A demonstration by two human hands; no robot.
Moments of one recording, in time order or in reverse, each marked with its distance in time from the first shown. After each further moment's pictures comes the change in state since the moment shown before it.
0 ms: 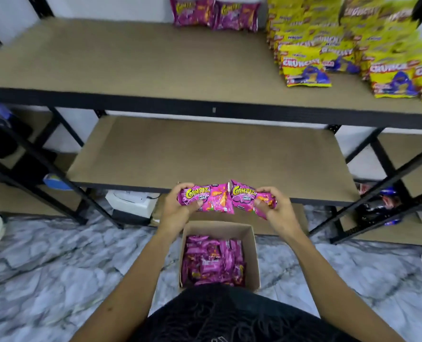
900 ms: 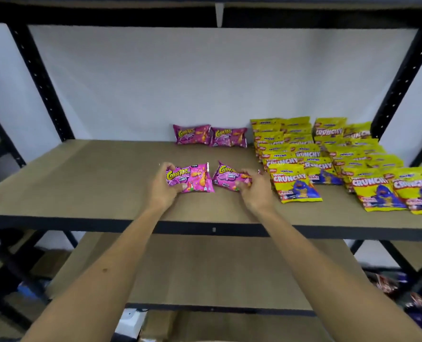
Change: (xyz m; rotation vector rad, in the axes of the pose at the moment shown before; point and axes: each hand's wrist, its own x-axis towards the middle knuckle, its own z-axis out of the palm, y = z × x) left_hand 0.166 0.259 -0.027 0.370 0.220 0.589; right_hand 0.206 -0.218 -0.010 -0.413 0.370 -0.355
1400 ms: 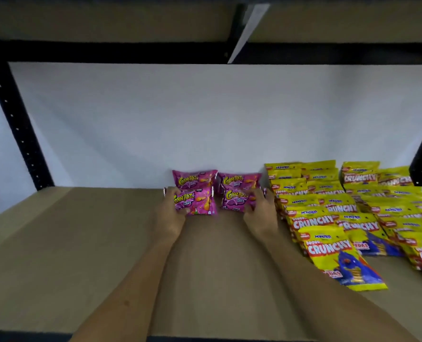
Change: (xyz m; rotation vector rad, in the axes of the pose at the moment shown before) left_hand 0.148 -0.006 0.048 0.119 0.110 0.137; right_hand 0.151 -0.006 0.040 -0.073 0.136 -0.068
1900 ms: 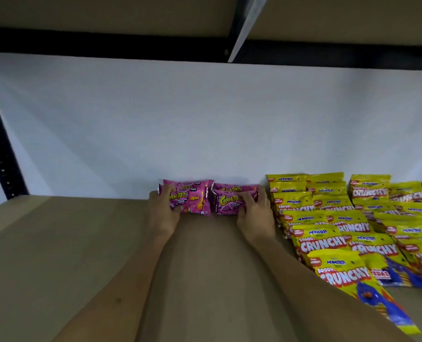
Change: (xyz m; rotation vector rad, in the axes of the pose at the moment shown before) left_hand 0.115 -0.036 0.039 0.143 0.085 0.091; right_hand 0.090 0.002 0.057 -0.261 0.047 -0.143
